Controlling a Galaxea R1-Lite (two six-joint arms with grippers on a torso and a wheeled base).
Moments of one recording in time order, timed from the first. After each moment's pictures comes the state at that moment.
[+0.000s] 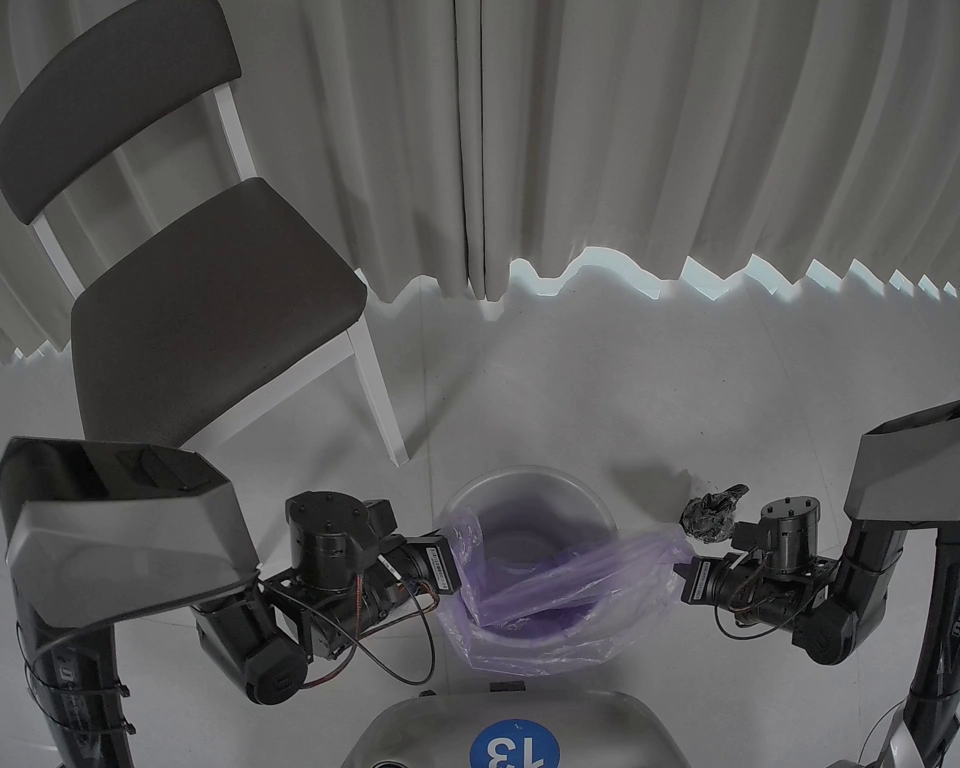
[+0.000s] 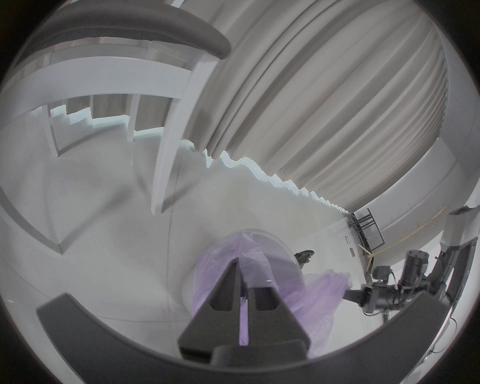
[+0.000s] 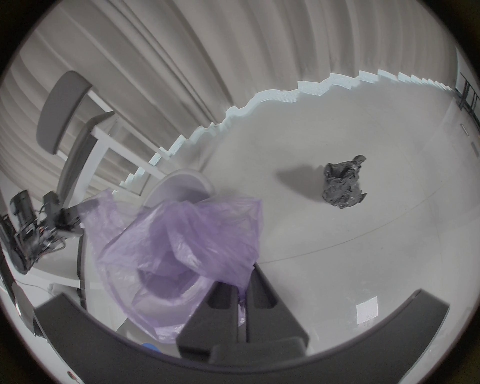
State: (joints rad) left arm -0.59 2.19 -0.58 -1.31 -0.02 -0.47; right arm 0.31 2.23 -0.36 -1.29 0.06 0.47
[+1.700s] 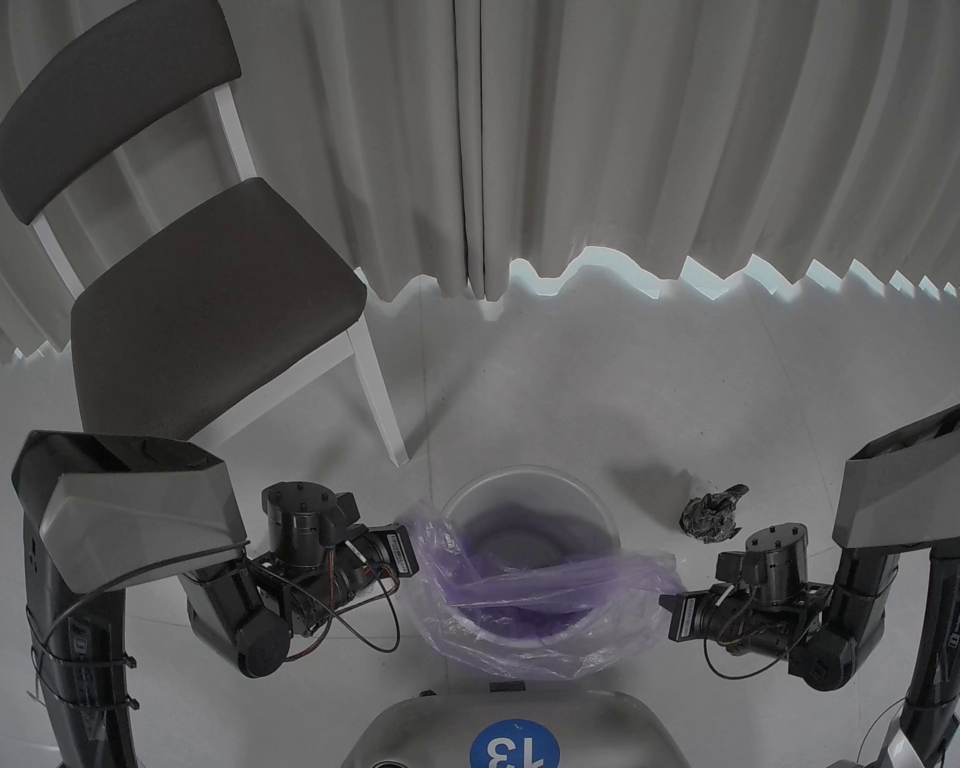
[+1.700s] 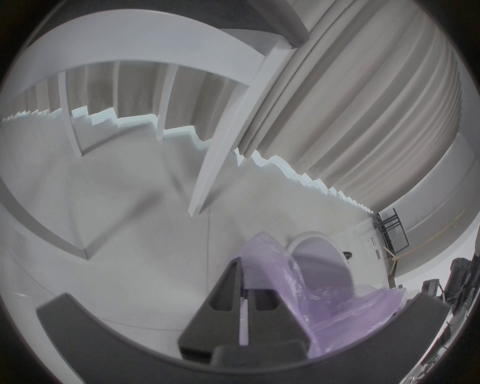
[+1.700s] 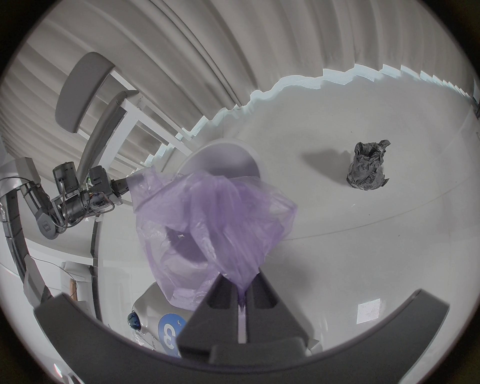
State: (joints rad) left arm -0.45 2.26 -0.62 -1.29 -0.04 -0.42; right arm 0.41 2.23 -0.27 -1.31 0.03 0.42
